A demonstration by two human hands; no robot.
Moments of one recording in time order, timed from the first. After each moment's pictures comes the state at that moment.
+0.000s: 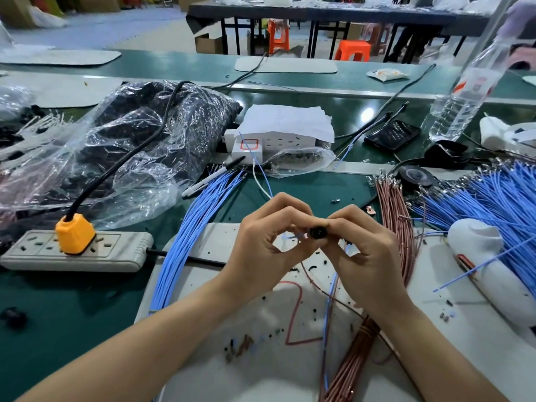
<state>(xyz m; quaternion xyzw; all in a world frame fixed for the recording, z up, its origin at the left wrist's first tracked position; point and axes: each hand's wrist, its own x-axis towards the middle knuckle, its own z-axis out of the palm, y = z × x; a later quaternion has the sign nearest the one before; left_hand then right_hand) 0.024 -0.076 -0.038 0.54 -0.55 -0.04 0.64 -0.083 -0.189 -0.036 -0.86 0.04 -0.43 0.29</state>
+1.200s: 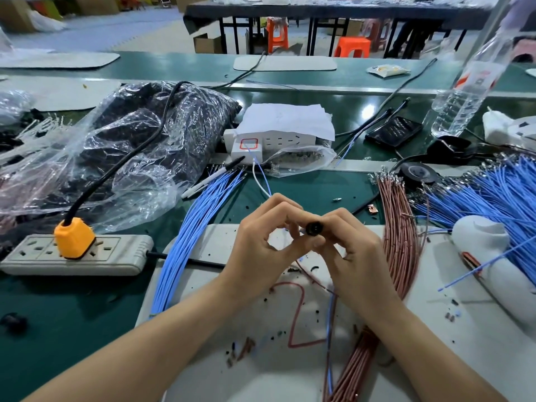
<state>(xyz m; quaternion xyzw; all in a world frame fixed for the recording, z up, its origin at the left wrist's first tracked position) 0.028 -0.074 -0.040 0.57 -0.52 -0.05 0.64 -0.078 -0.178 -0.042 -0.84 0.07 -0.38 0.38</state>
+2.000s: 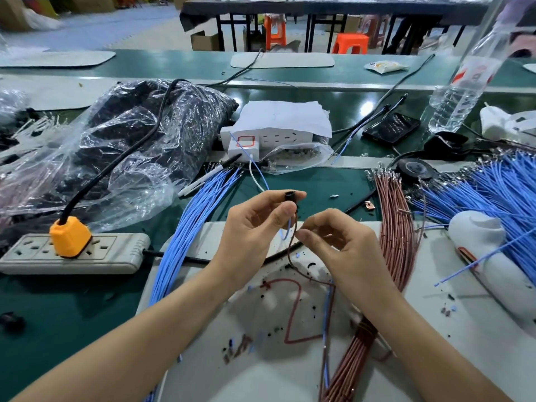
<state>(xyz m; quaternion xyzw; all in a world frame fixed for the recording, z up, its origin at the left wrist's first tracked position) 0.034 -0.074 -0.034 0.56 -0.41 -0.16 0.70 -0.078 -0.177 -0.037 -0.79 0.14 -0.31 0.51</state>
